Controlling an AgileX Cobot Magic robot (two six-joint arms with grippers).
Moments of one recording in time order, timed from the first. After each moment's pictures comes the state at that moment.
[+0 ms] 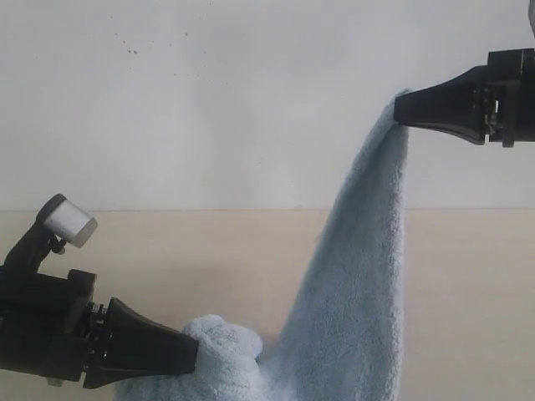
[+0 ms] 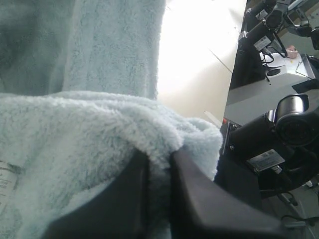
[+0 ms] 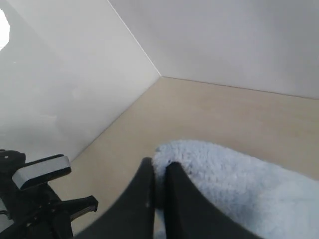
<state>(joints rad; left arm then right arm) -0.21 1.47 -0.64 -1.48 1.09 1.53 -0.11 1.53 -1.13 -1.63 -1.22 1.87</state>
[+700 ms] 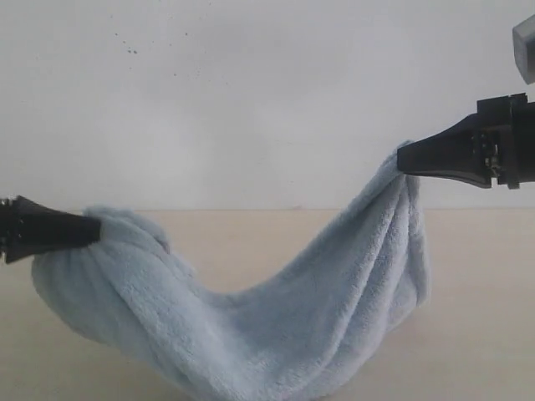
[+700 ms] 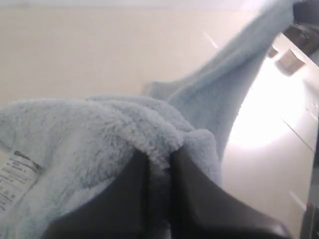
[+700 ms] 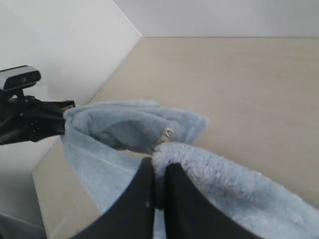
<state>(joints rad) 0.18 1.47 -0.80 -1.44 1.11 1.49 -0.11 1.52 -1.08 -1.75 -1.18 1.95</state>
